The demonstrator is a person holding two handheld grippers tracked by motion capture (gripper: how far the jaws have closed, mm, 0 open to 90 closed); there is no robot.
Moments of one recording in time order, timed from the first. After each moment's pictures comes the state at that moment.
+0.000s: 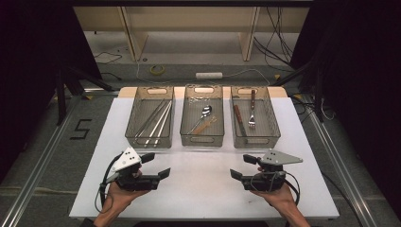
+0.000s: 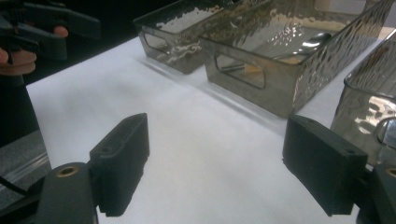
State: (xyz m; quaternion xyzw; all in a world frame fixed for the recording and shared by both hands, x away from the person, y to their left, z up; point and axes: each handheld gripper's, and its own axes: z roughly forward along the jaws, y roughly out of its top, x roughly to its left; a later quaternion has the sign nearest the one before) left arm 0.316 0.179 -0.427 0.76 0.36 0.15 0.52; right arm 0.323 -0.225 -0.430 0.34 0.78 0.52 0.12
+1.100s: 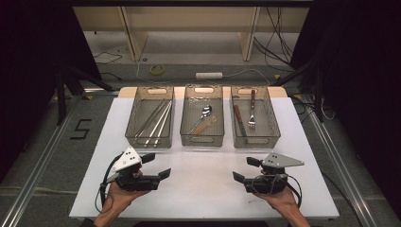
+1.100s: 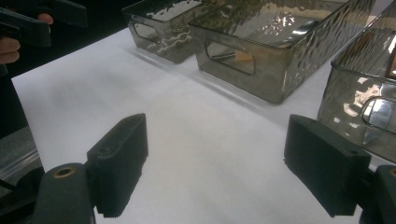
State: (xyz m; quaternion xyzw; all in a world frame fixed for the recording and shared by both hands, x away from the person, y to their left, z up) left arm 0.316 0.179 -0.427 0.76 0.36 0.15 0.52; right arm 0.318 -0.231 -0.436 0.36 0.78 0.50 0.13
